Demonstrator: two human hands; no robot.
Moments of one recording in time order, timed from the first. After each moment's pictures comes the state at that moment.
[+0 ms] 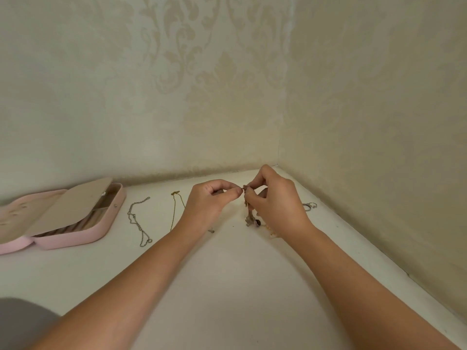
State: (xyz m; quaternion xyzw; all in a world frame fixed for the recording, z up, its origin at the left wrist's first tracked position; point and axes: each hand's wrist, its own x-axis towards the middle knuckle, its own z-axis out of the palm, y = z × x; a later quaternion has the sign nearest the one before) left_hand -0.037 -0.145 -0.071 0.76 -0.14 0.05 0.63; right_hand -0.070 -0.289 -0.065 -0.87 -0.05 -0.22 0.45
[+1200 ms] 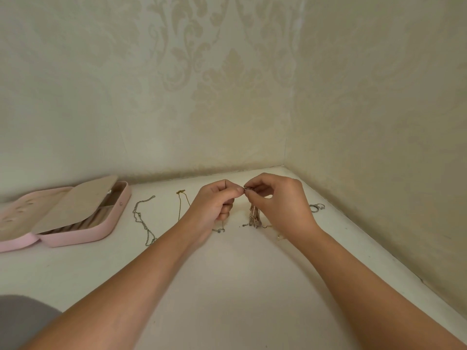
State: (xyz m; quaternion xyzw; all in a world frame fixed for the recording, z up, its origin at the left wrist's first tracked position) left_hand -0.034 -0.139 -0.072 0.70 -0.13 -0.07 0.70; right_hand -0.068 -0.284 -0.065 -0.85 -0.09 -0.25 0.45
